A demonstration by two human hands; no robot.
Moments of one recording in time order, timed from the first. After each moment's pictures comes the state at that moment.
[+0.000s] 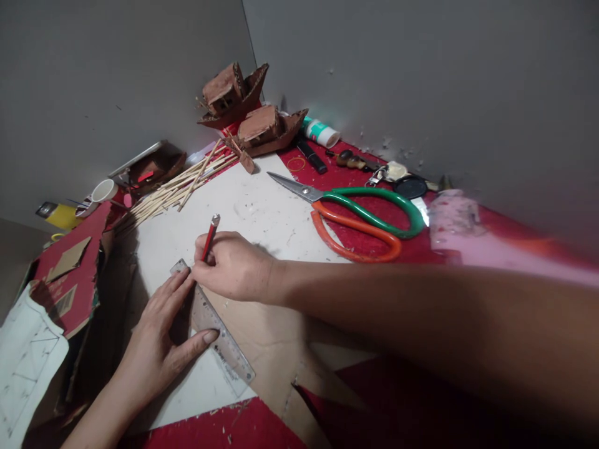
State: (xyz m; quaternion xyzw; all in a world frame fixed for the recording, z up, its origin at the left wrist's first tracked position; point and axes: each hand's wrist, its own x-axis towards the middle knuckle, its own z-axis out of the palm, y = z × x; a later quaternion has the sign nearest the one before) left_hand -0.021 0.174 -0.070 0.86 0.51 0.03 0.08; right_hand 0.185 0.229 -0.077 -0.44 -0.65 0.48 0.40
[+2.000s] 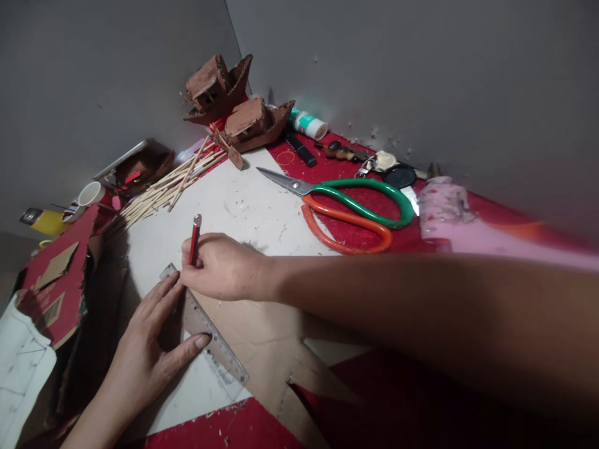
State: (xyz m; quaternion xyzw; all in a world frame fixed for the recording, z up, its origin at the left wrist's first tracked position) left_hand -0.024 0.174 -0.067 0.87 0.49 0.04 0.06; right_hand 0.185 0.232 -0.078 -0.41 -0.67 0.49 0.38
